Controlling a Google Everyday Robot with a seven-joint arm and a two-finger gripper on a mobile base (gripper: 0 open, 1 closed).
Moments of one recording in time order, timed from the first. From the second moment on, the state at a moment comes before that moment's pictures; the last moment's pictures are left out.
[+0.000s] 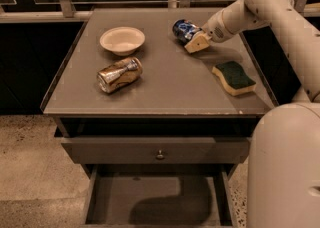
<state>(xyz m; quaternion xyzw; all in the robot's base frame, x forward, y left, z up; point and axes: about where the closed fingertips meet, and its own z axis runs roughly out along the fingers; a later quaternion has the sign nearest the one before) 0.785 -0.140 0.848 -0.46 0.79 0.14 0.38</state>
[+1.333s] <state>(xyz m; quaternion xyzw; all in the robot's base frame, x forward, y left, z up) 0.589 -0.166 0.936 -0.55 0.73 0.23 0.32</state>
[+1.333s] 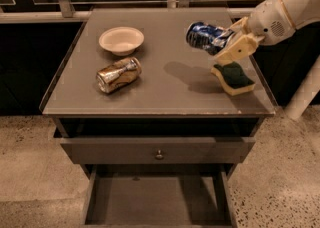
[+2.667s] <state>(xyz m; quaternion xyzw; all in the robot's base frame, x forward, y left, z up) 0.538 -0.171 0.920 -0.51 0.74 0.25 0.36</state>
